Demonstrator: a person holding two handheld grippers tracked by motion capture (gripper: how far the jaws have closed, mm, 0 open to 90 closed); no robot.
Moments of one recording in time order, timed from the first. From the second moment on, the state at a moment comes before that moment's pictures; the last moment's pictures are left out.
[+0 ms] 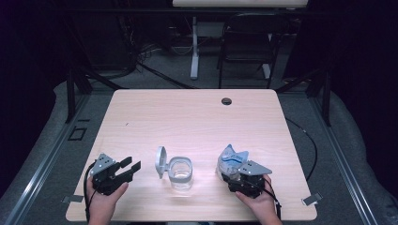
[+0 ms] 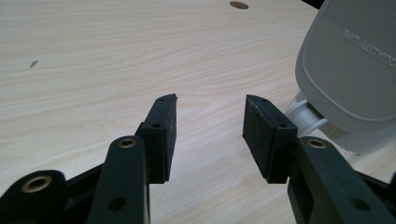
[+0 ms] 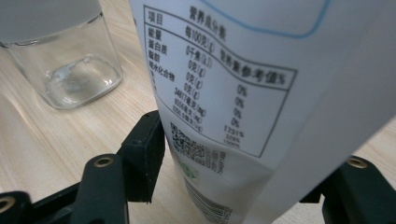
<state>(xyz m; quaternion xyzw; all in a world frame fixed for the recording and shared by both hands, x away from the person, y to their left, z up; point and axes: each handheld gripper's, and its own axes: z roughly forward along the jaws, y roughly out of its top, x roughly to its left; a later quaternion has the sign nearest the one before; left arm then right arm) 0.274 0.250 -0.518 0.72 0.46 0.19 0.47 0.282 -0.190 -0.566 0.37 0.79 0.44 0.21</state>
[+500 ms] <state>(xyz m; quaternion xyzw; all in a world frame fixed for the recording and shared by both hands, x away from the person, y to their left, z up) 0.273 0.252 -0.519 0.73 0.47 0.19 0.47 0.287 -0.187 -0.574 0.37 0.79 0.44 0.21</state>
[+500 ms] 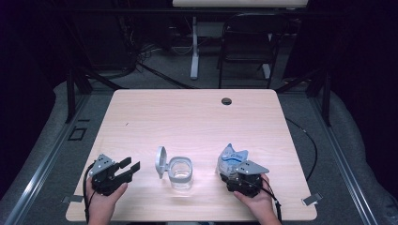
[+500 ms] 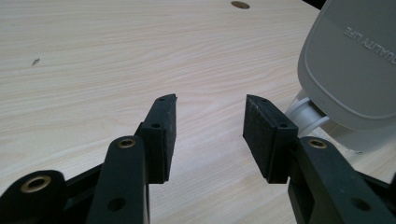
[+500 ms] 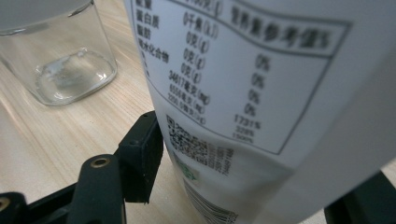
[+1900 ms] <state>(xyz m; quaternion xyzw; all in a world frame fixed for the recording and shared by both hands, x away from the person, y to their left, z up) 0.269 0.255 -0.521 0.72 0.47 0.20 0.47 0.286 -0.183 -0.584 0.37 0.79 0.43 0.22</state>
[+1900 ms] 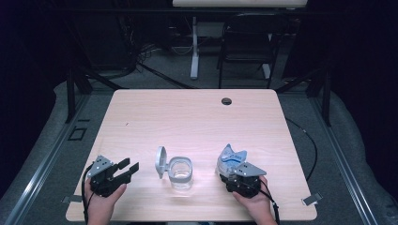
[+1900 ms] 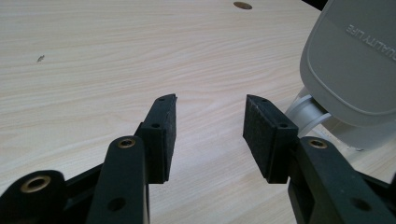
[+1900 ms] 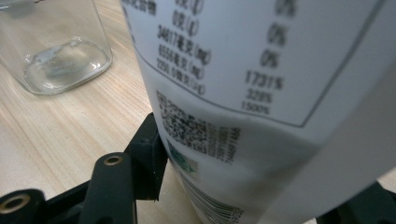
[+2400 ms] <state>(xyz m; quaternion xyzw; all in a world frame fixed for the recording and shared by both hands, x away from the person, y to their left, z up) 0.269 0.254 -0.521 0.72 0.47 0.19 0.47 0.280 -0.178 -0.578 0.36 0.80 0.42 0.23</state>
